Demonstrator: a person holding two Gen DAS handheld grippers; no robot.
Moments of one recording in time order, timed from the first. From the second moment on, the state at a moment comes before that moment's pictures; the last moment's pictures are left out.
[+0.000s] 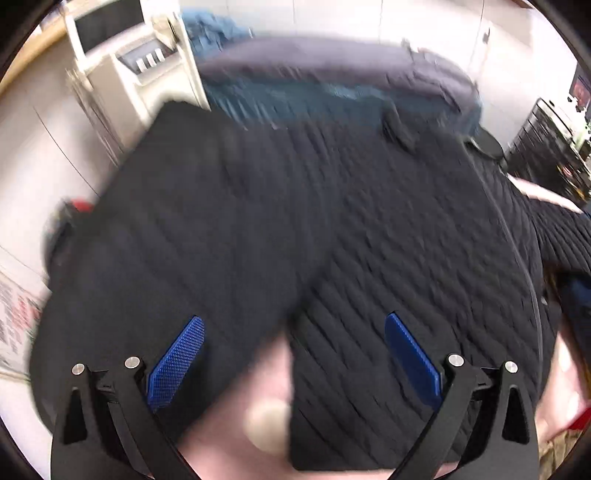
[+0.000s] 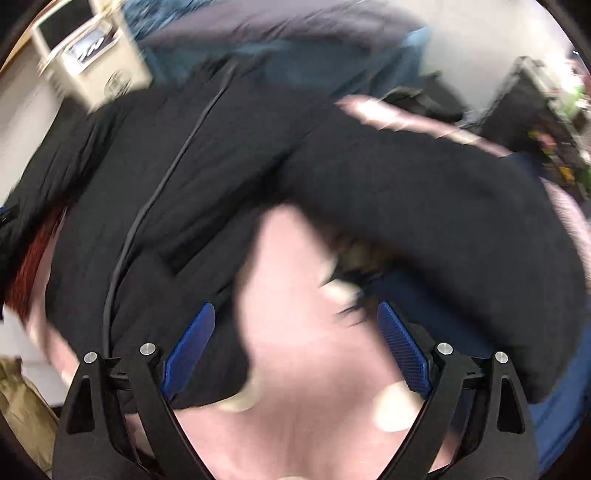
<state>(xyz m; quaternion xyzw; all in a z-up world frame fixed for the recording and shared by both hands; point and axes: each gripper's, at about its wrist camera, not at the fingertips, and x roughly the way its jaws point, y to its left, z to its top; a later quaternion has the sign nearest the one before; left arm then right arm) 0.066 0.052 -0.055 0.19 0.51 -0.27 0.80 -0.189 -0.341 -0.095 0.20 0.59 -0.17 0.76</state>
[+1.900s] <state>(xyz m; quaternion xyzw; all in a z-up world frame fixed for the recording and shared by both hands) 0.126 0.113 -0.158 0.07 0.70 -0.23 0.68 -0.258 -0.317 -0.084 0.34 0.65 -0.15 0.67</state>
